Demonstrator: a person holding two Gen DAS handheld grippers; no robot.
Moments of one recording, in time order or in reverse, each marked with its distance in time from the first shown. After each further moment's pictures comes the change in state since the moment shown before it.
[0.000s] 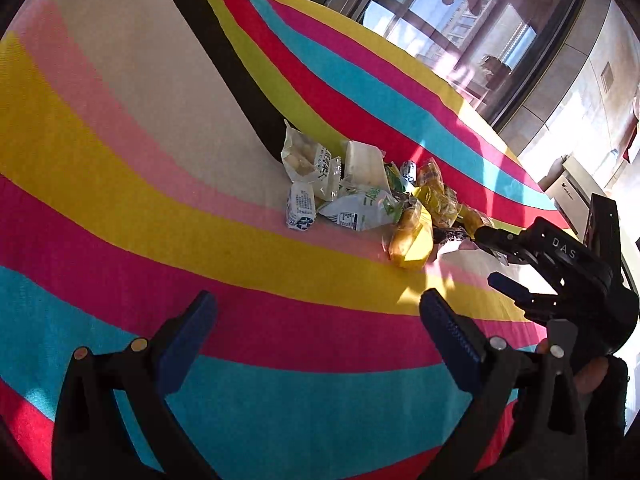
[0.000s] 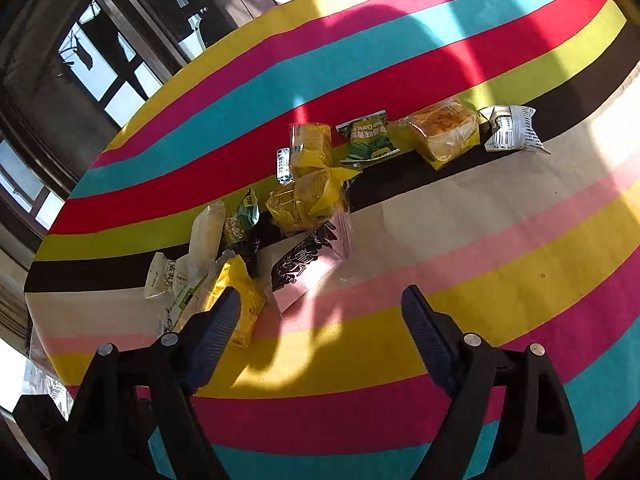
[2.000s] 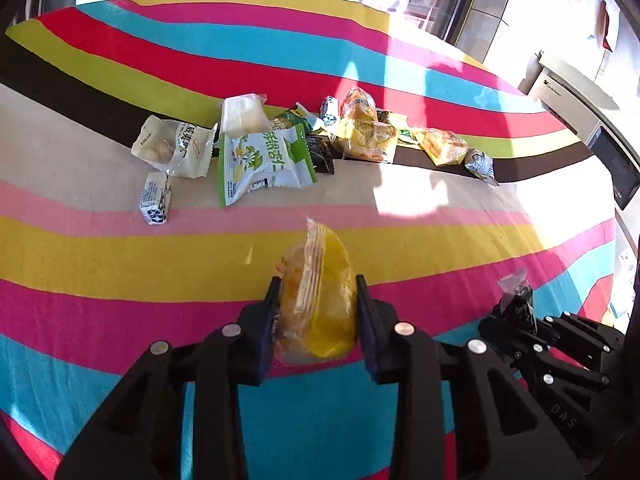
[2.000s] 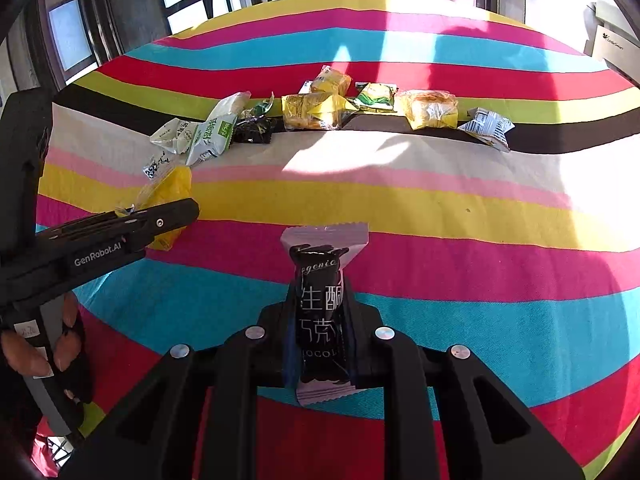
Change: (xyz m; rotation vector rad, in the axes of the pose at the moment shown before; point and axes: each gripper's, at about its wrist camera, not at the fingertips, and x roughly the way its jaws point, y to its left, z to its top) left arm 0.032 -0.082 -0.029 0.271 0.114 0.033; right arm -0.062 -0.047 -0.094 -0.450 0.024 -0.043
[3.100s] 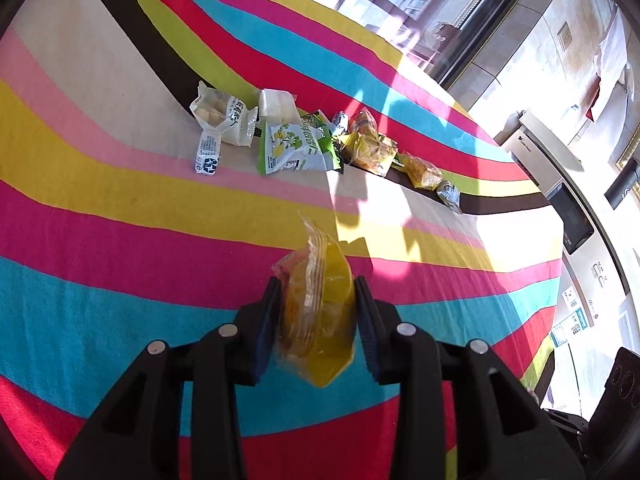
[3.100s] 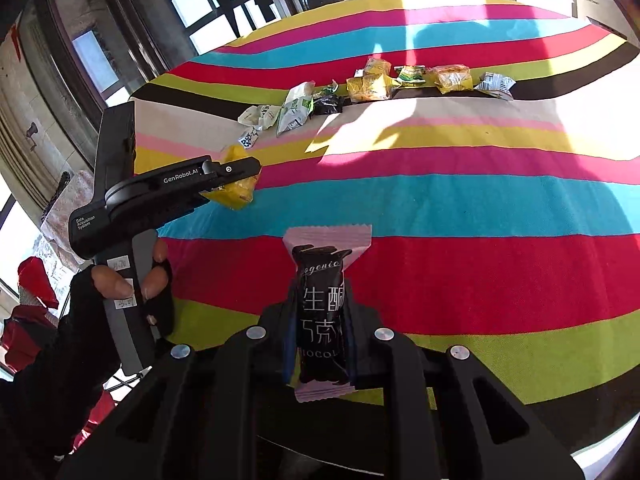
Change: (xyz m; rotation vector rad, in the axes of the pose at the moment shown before) left arm -0.024 0.038 -0.022 -0.161 -0.037 -0.165; right arm -0.084 0.036 -0.077 0.082 -0.006 0.179
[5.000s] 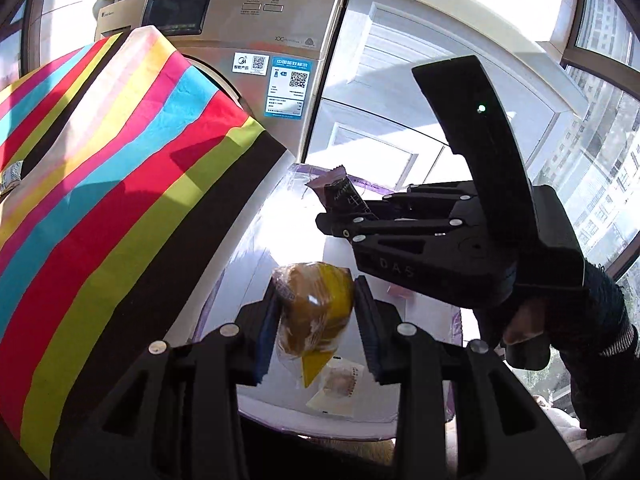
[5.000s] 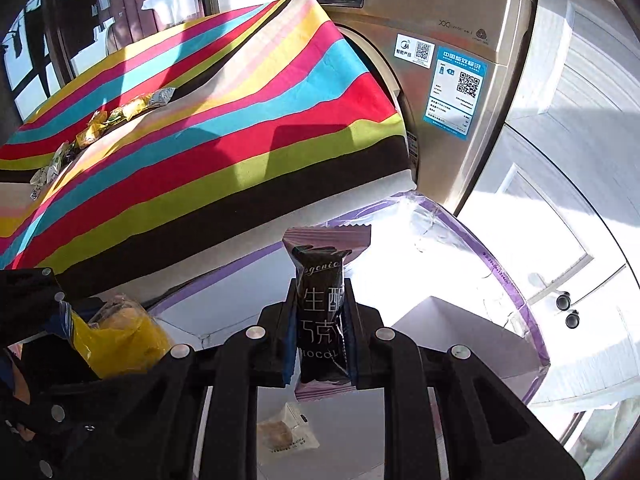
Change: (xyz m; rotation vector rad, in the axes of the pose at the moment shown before) left arm -0.010 -0.366 -0.237 0.896 0.388 -0.597; right arm -0.197 -0.206 -0.136 0.367 -0.041 -0.685
